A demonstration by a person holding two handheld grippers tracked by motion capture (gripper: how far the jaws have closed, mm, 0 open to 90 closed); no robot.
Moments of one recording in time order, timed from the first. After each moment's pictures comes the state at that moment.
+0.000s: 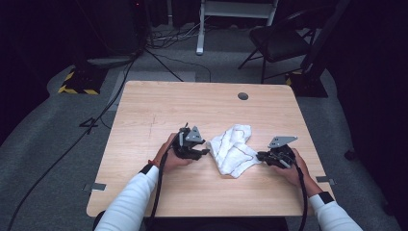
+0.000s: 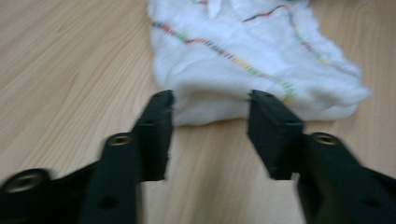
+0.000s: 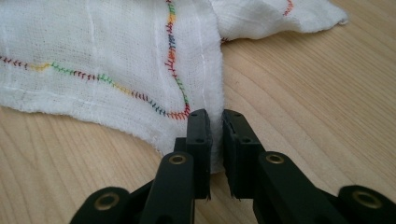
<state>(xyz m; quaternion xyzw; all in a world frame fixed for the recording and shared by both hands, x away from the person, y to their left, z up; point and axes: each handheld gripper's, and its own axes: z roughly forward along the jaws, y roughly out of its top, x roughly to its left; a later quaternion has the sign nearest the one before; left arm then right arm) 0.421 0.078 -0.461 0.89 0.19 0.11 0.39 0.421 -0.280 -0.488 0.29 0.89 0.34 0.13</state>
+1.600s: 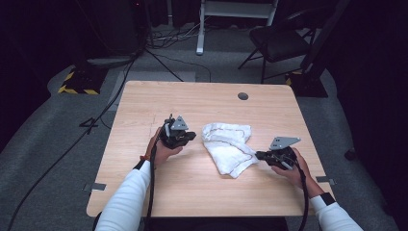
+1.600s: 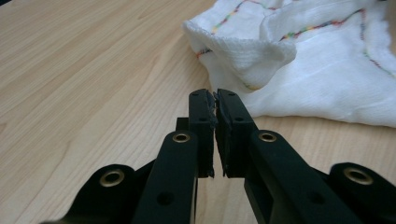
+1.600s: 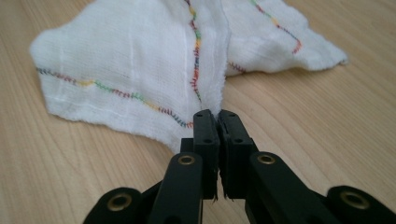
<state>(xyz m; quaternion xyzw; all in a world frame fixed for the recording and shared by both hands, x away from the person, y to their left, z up) 0.454 0.126 -0.460 0.86 0.27 0.13 0.41 0.406 -0.273 -0.467 0.25 0.88 0.38 0.14</state>
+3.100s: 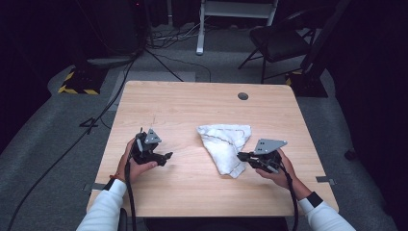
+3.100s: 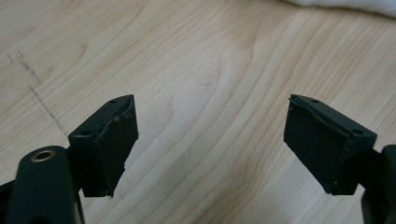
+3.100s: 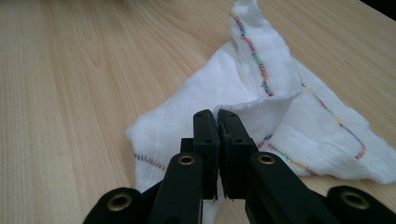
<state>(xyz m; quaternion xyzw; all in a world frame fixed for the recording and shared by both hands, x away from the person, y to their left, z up) 0.399 0.203 -0.475 0.86 0.36 0.16 0.34 0.386 -0.212 -0.448 0.17 0.88 0.42 0.14</state>
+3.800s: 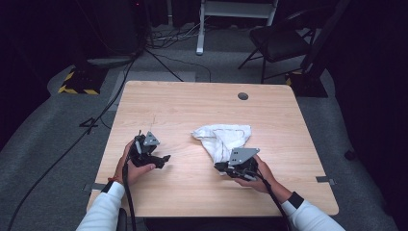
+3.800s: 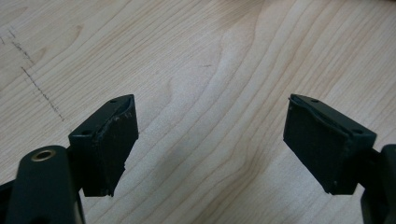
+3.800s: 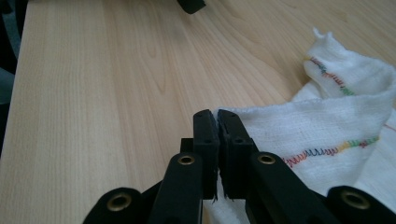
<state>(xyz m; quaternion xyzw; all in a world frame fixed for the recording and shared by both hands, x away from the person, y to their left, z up) 0.397 0.203 -0.477 0.86 0.36 0.16 0.33 0.364 -0.141 -0.455 0.10 0.90 0.41 0.11</state>
